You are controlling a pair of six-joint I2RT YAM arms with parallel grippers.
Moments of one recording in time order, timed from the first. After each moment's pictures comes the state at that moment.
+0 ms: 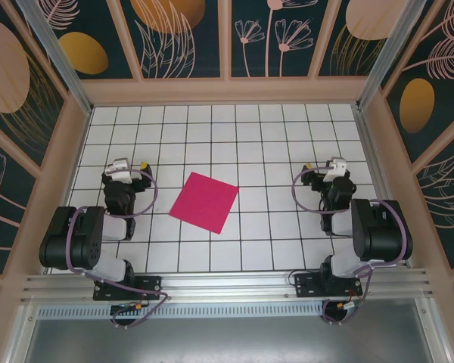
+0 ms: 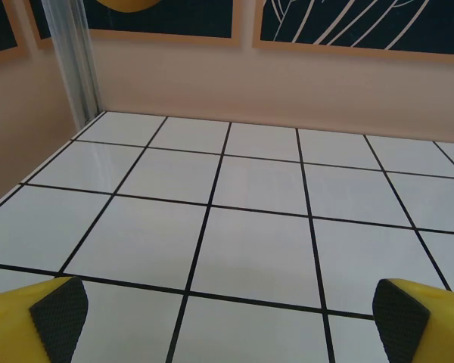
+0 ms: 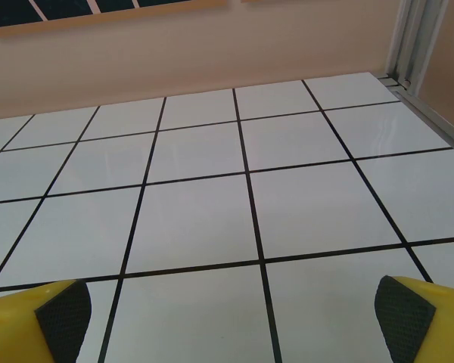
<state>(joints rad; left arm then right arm) 0.00 1.51 0.22 1.15 -0.10 -0.09 -0.04 1.52 0.23 1.08 -0.05 0.09</state>
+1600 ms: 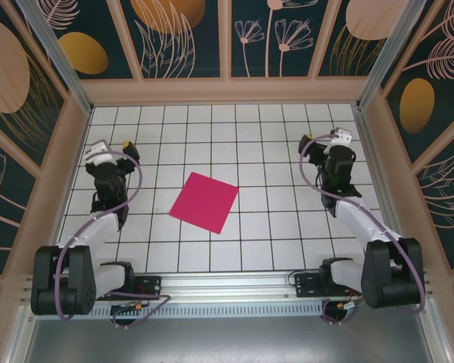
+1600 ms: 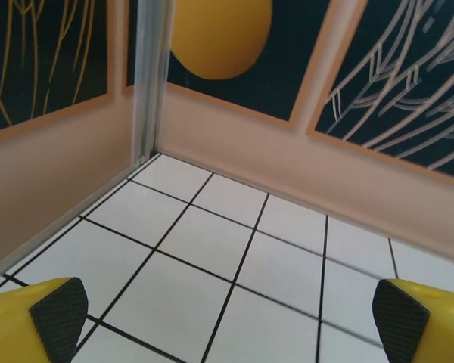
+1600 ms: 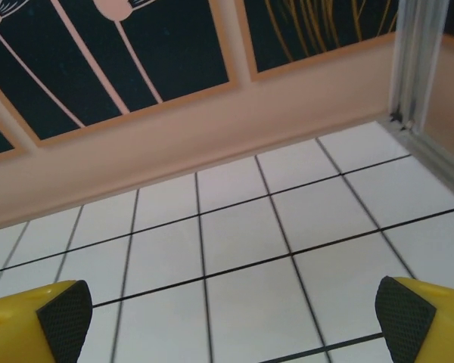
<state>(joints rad) 0.00 1.18 0.46 0.58 -0.30 -0.32 0.12 1.20 0.62 0.33 0.13 0.31</state>
